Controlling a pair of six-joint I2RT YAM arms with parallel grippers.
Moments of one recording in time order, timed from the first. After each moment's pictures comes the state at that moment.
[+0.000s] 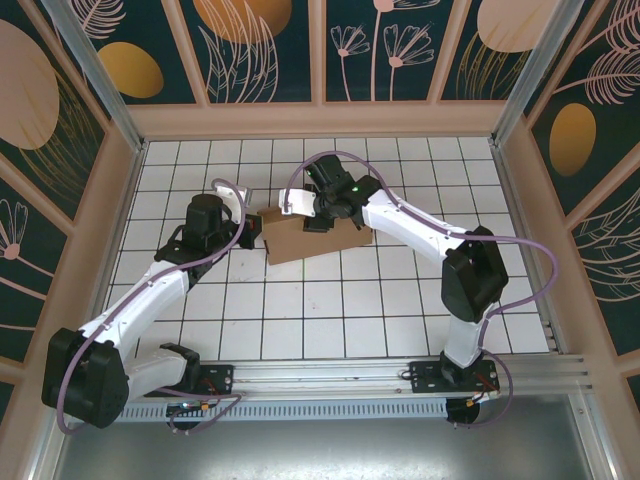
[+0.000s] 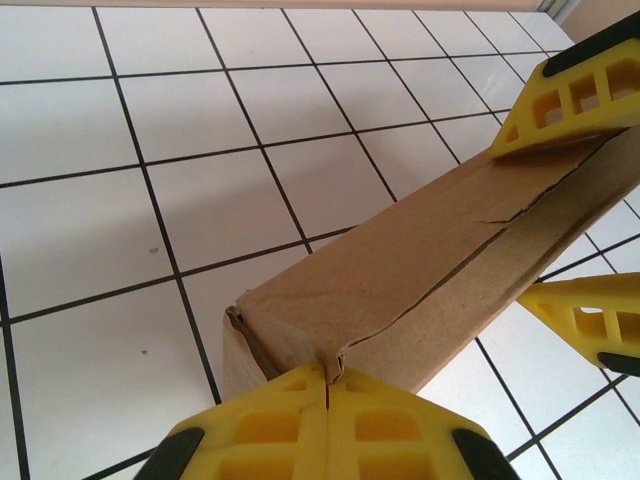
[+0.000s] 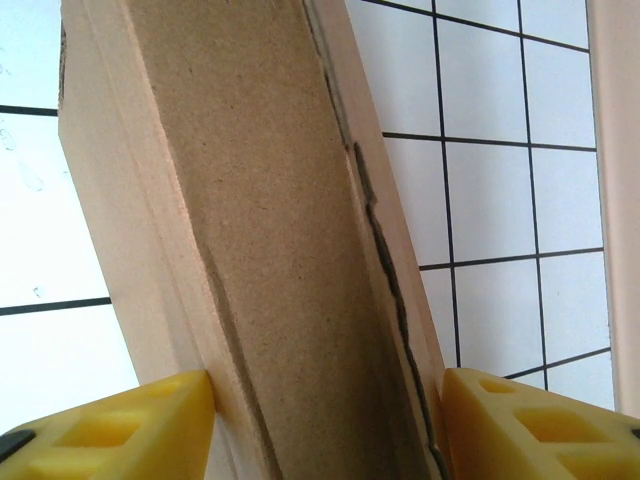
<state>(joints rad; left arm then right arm) -0.36 1.16 0.74 -0.13 0.23 -0.23 0.77 1.83 1.56 -0.62 -0.06 -0.88</state>
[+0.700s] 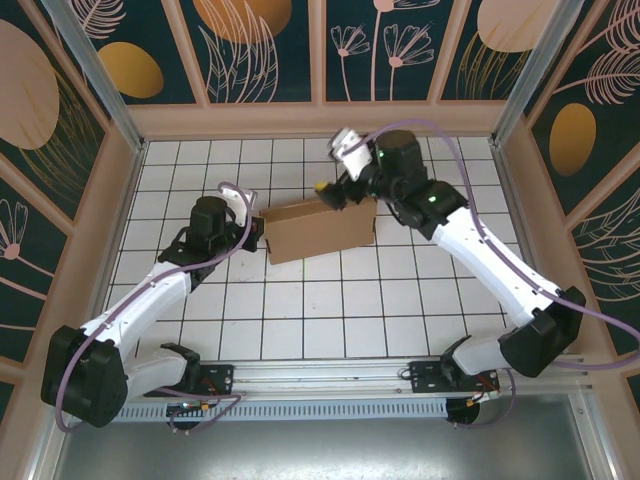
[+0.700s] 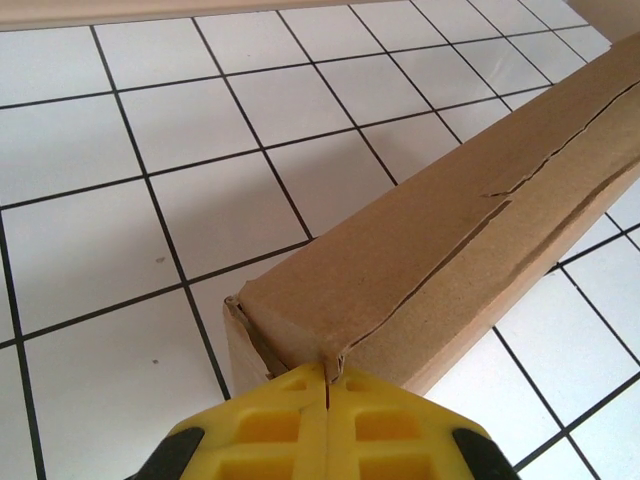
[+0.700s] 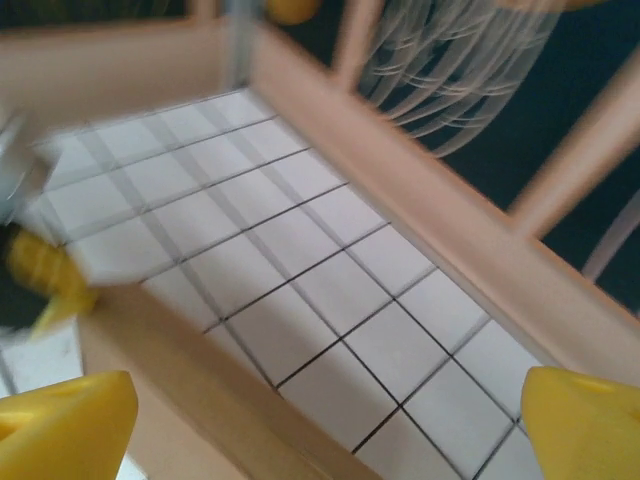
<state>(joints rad) -0.40 1.17 0.72 -0.11 0.18 -0.15 0.64 1.40 1.47 -0.44 -0.09 -0.26</state>
